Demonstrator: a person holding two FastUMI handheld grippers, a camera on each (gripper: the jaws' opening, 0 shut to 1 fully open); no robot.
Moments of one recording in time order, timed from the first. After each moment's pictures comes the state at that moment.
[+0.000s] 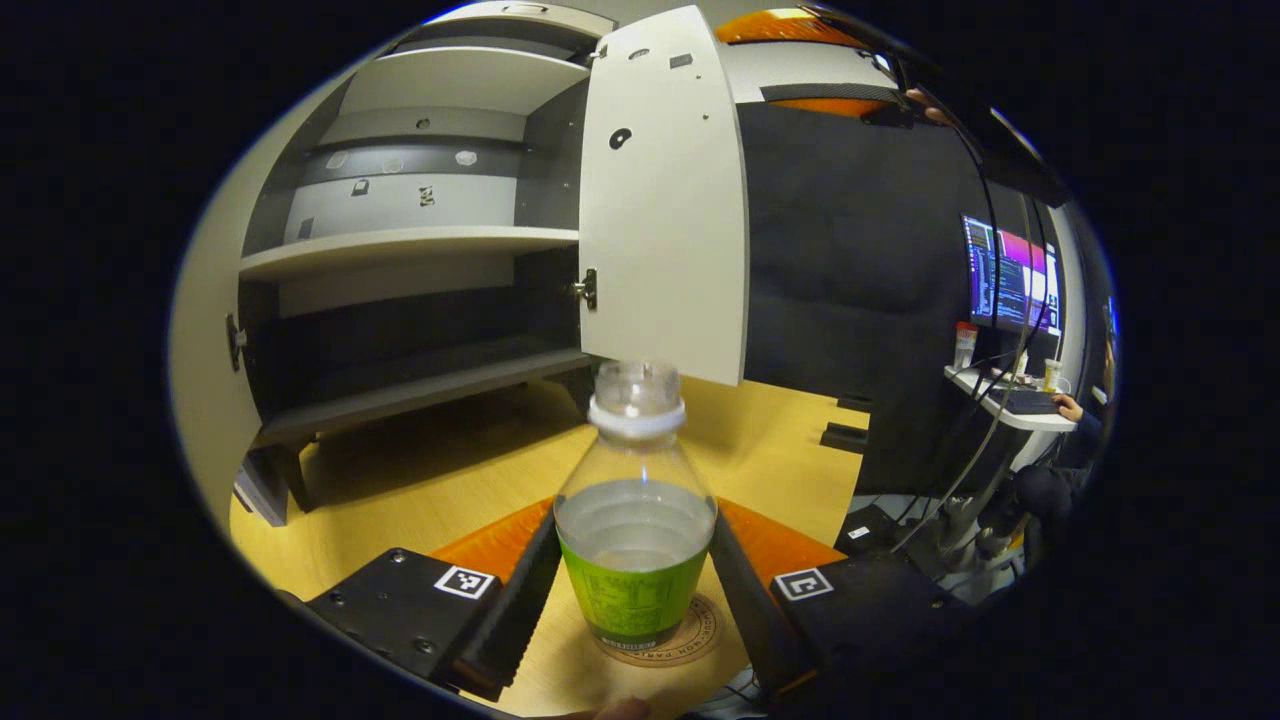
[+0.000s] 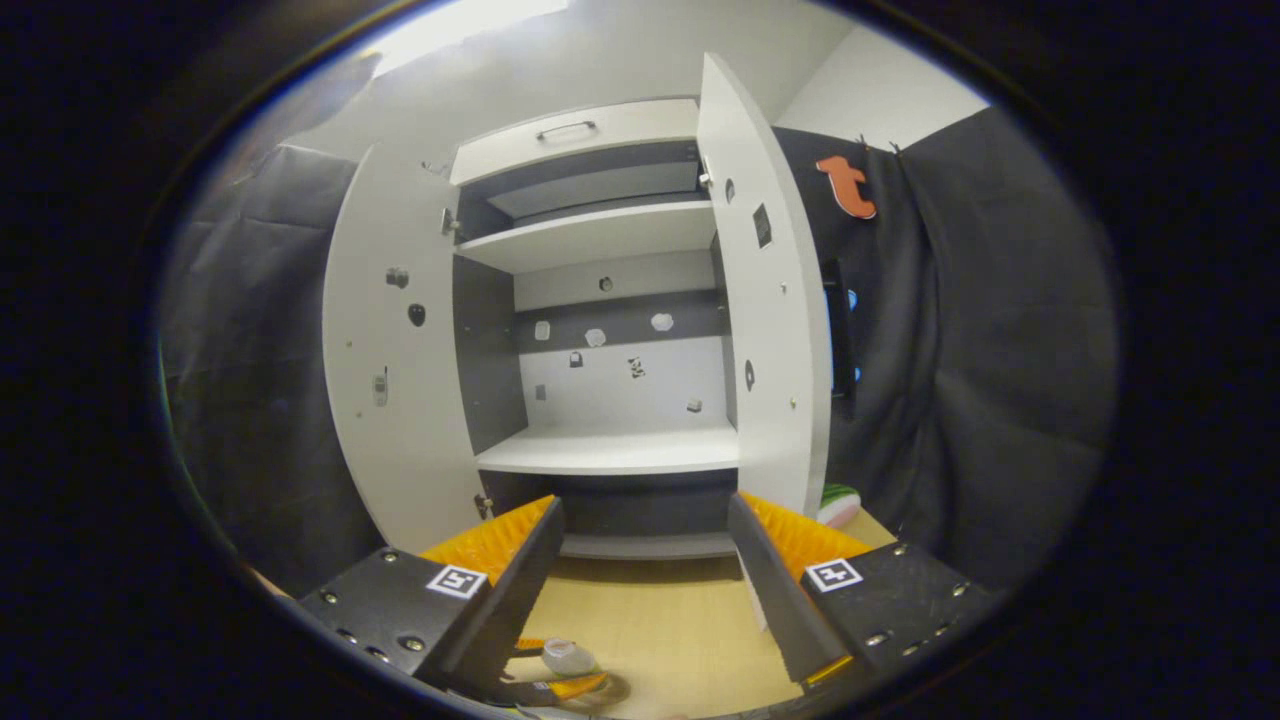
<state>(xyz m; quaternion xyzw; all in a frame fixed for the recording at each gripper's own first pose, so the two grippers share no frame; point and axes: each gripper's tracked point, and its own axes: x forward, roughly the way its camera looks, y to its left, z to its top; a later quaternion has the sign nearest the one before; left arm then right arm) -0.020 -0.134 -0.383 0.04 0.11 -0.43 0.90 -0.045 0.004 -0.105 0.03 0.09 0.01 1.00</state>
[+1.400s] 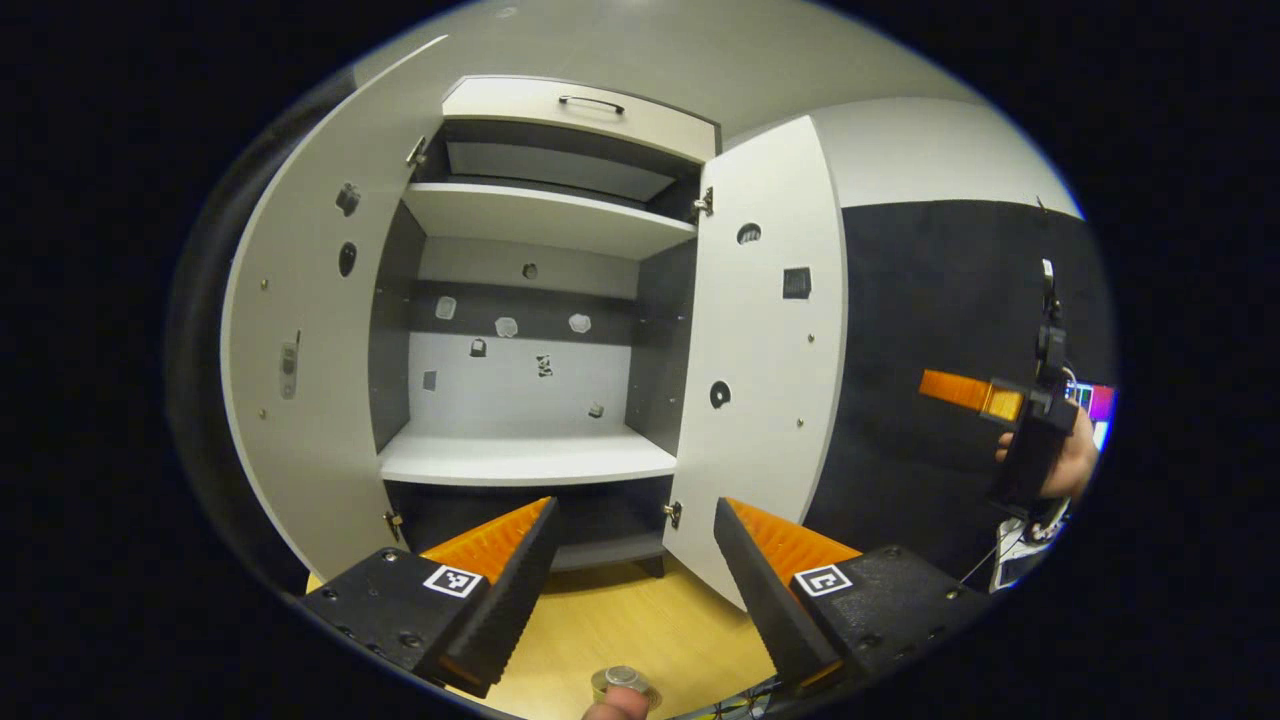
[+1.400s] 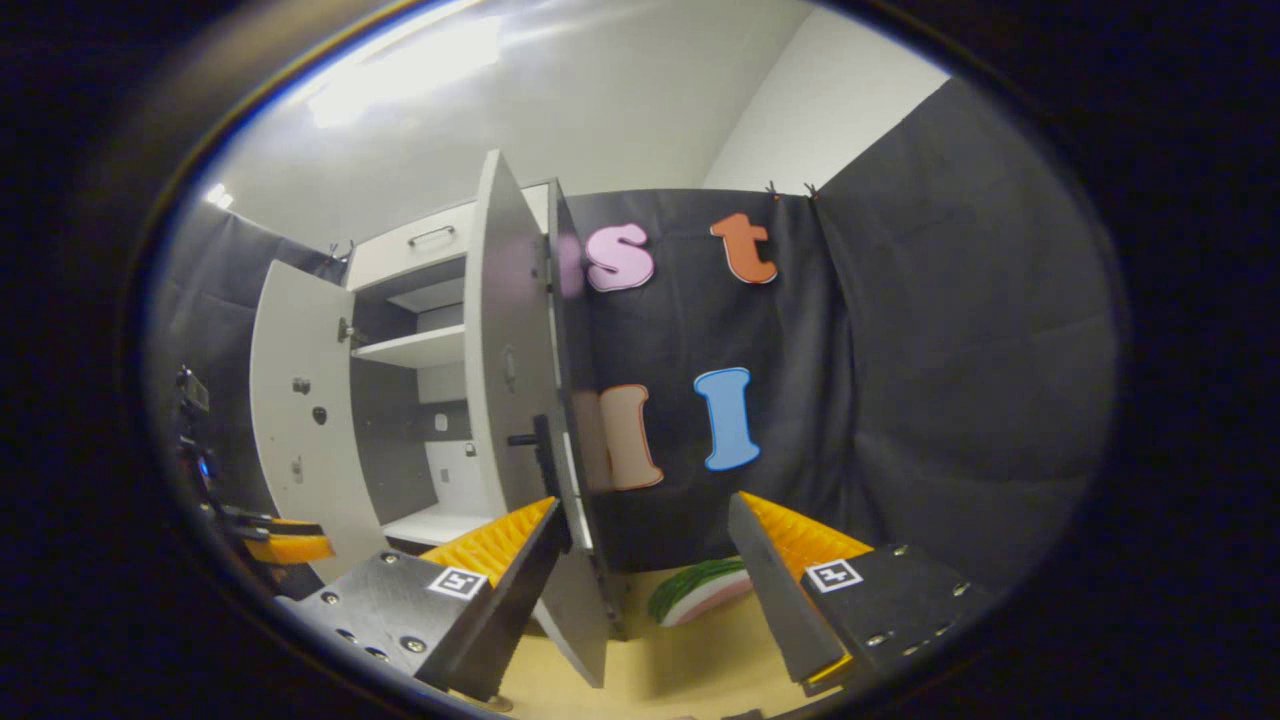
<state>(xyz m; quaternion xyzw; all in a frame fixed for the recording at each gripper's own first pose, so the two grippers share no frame) -0.005 -0.096 -0.064 -0.05 0.02 -0.24 0.97 -0.037 -0.246 -0.009 0.04 -0.01 -0.07 1.00</state>
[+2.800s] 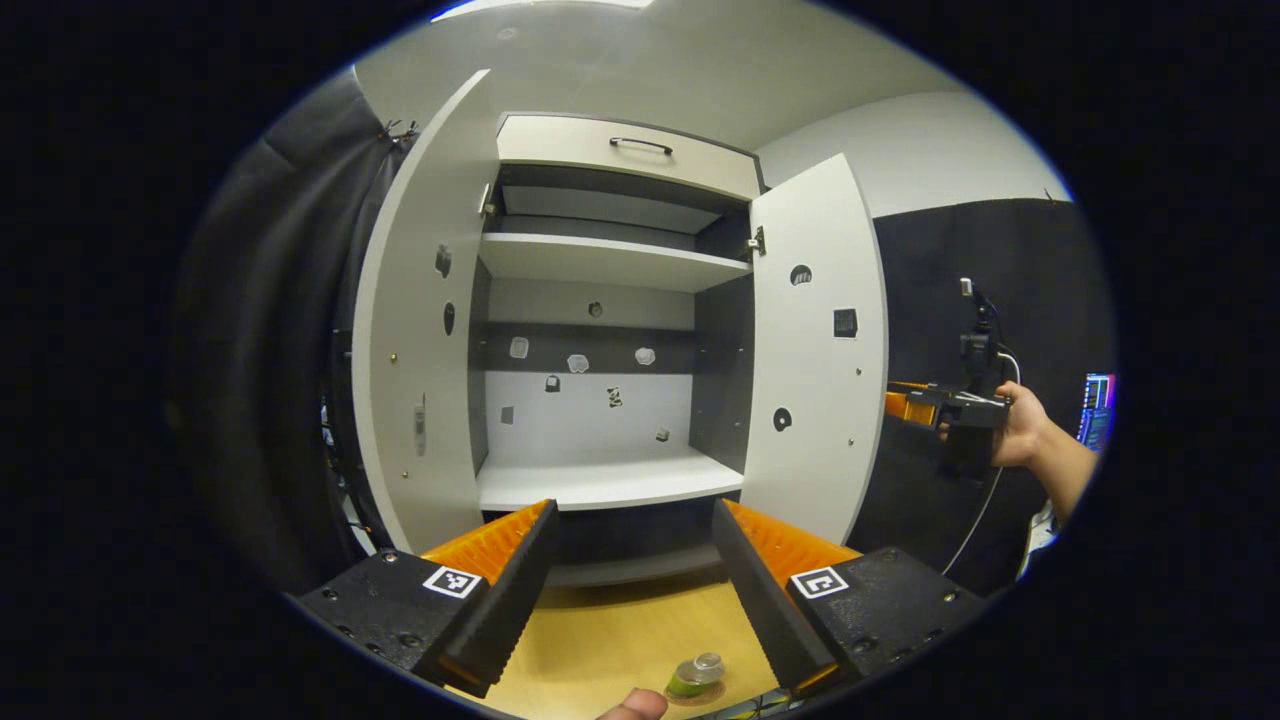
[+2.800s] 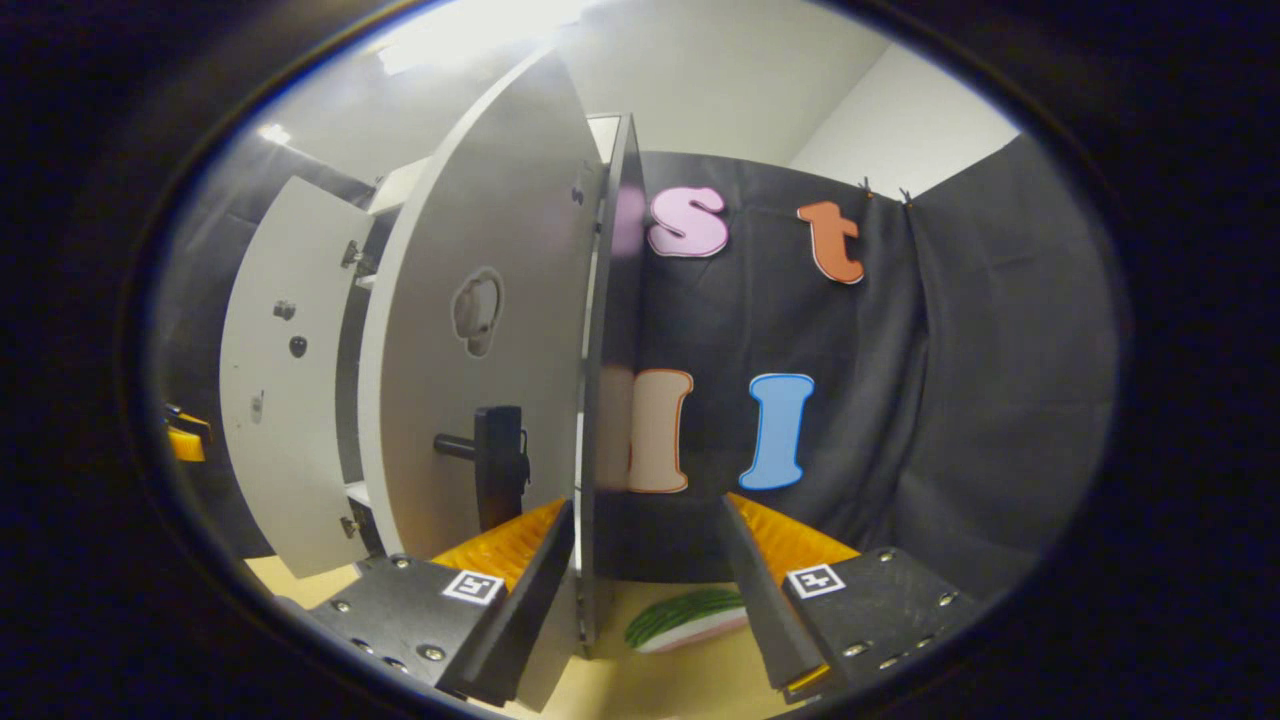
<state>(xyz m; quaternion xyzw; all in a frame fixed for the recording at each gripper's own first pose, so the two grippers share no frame) -0.020 -0.026 -0.039 -0.03 0.00 -0.19 0.98 0.098 -0.202 -0.020 -0.06 0.02 0.00 1.00</state>
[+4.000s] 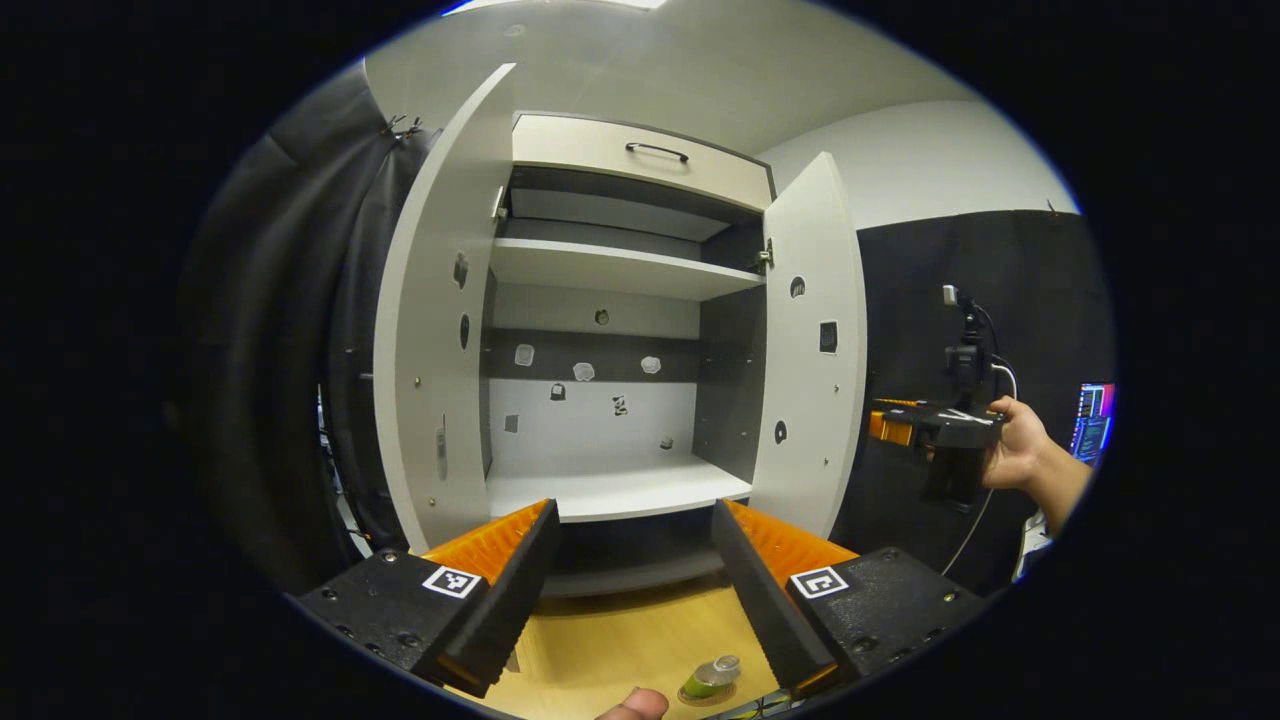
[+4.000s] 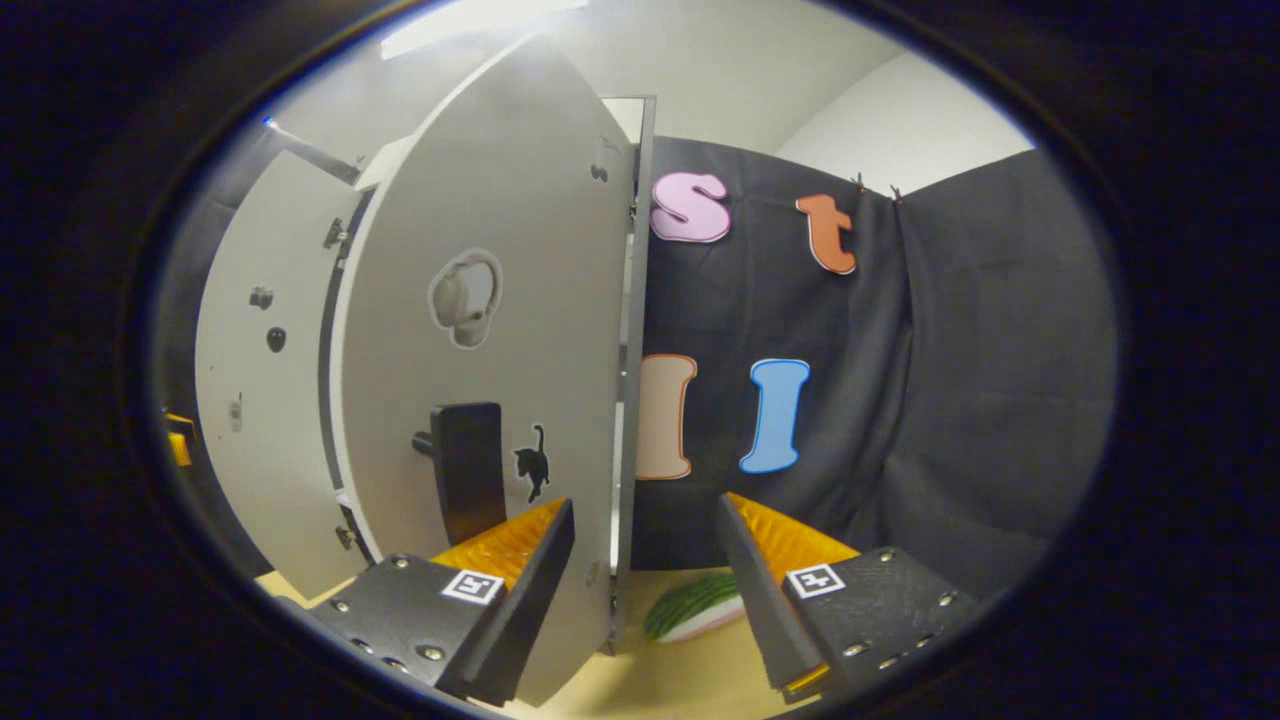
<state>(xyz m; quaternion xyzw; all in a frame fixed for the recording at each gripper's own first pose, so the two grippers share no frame) -0.007 0.011 -0.022 -0.03 0.00 -0.19 0.98 0.109 -0.139 -0.032 -0.05 0.04 -0.04 1.00</state>
